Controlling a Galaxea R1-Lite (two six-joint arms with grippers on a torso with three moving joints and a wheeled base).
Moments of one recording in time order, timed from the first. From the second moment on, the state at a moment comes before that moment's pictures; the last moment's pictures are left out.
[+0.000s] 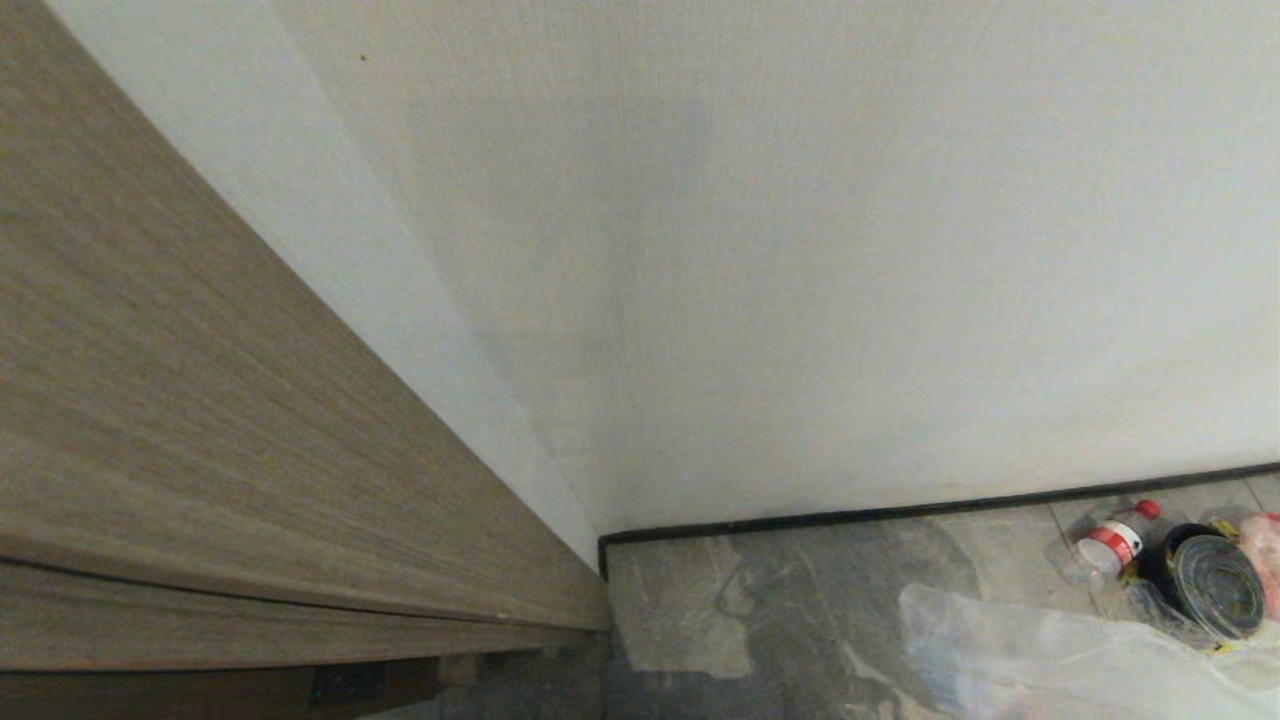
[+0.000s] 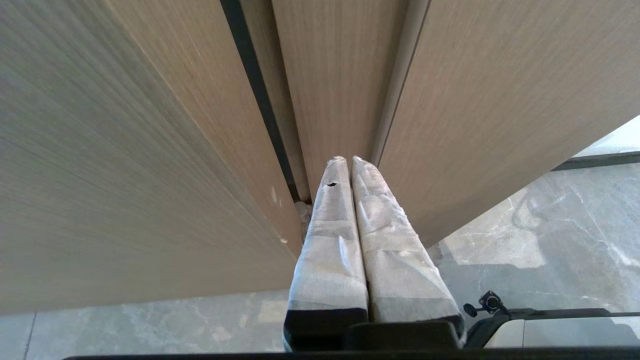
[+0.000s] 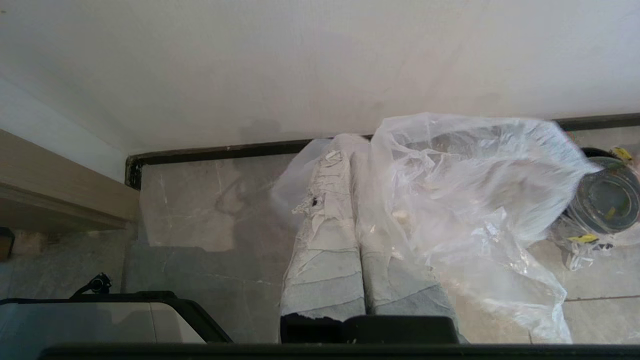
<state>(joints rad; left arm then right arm) 0.00 0.00 0.00 0.00 0.00 0.00 0.00 0.00 -0.02 0.05 0.00 0.00</state>
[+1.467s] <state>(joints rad) 0.00 0.00 0.00 0.00 0.00 0.00 0.00 0.00 -0.02 0.05 0.00 0.00</state>
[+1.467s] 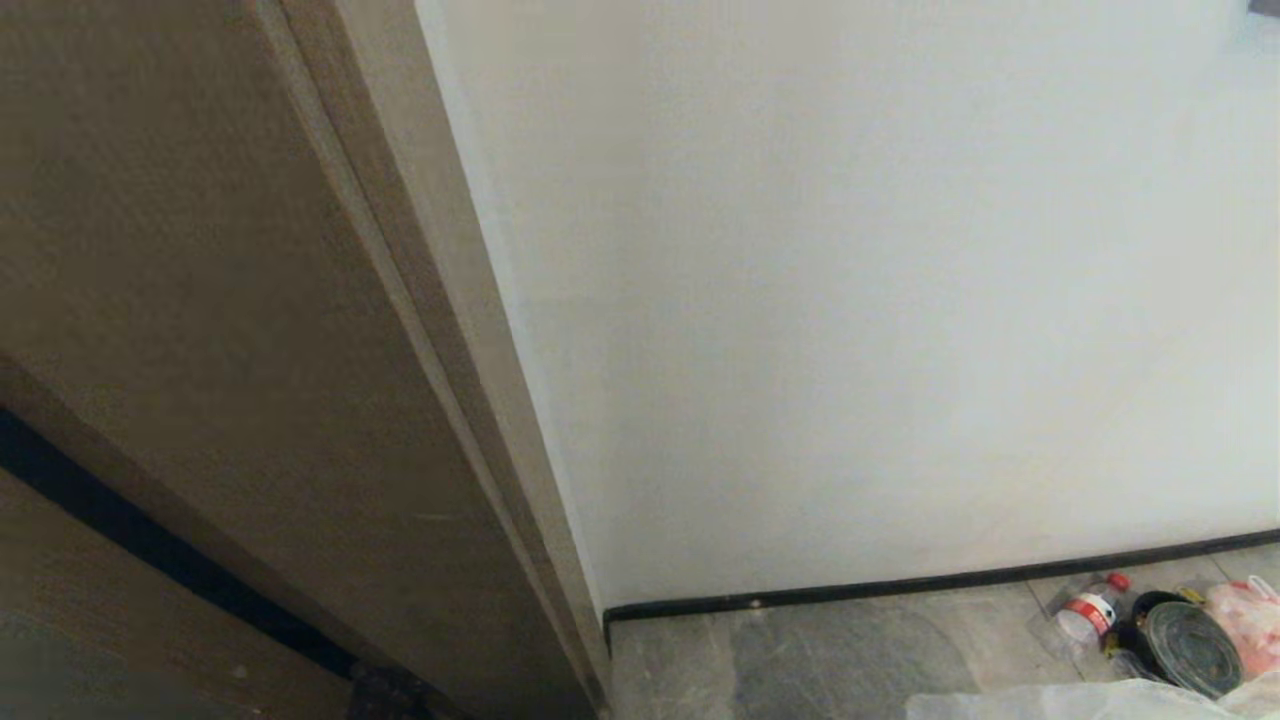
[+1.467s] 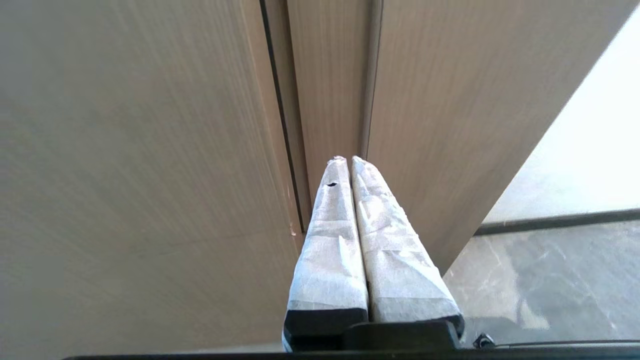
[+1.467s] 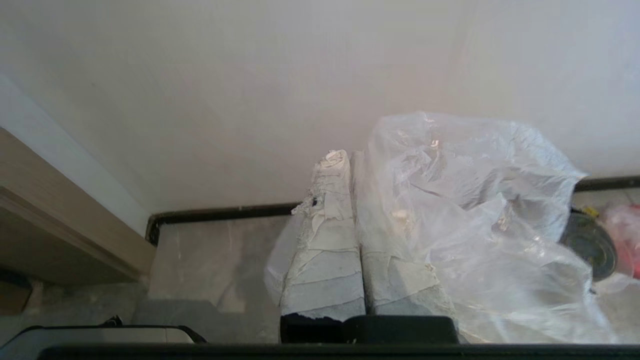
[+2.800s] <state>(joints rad) 0.00 0.00 0.00 0.00 0.00 0.00 0.00 0.00 -0.02 0.05 0.00 0.00</state>
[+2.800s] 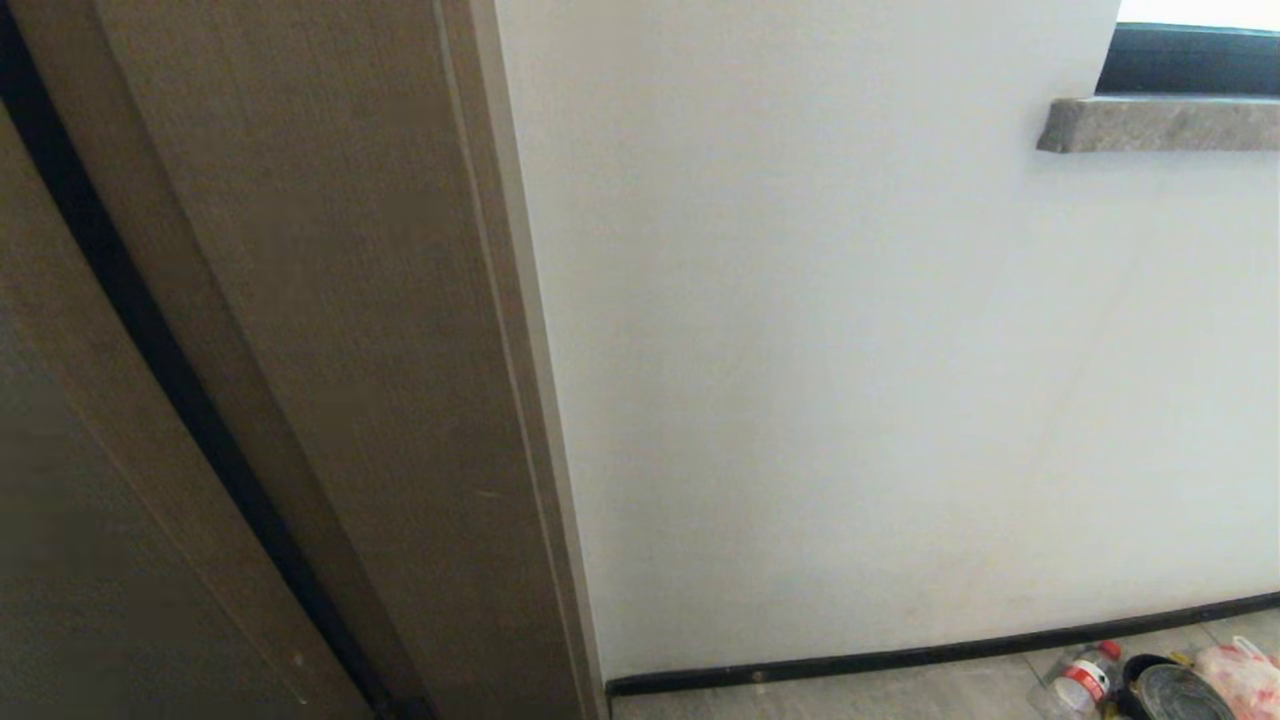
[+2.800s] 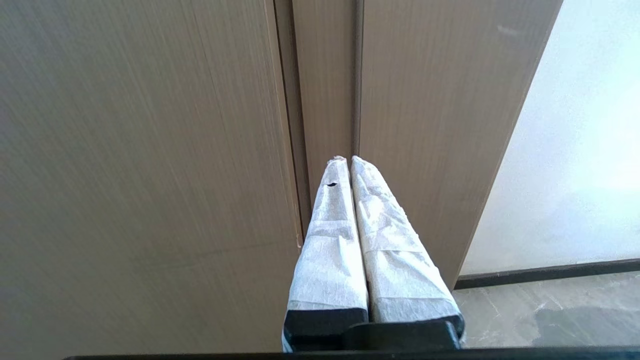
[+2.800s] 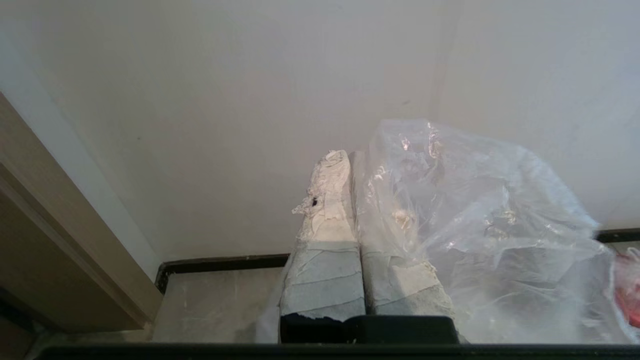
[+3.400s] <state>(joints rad) 0.00 0.00 0.00 0.00 0.00 0.00 0.00 0.00 -0.02 0.05 0.00 0.00</state>
